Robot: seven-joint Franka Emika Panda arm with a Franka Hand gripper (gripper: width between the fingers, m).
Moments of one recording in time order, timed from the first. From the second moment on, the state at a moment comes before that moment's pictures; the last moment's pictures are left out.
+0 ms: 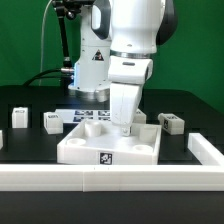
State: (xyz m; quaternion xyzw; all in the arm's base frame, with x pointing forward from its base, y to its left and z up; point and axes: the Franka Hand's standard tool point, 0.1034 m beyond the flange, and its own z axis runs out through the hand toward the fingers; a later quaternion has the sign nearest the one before) arm 0.443 0.036 0.006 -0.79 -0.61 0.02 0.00
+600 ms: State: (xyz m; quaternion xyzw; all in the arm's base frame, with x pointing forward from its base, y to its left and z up) arm 0.456 0.033 0.007 -0.71 -0.71 0.02 0.00
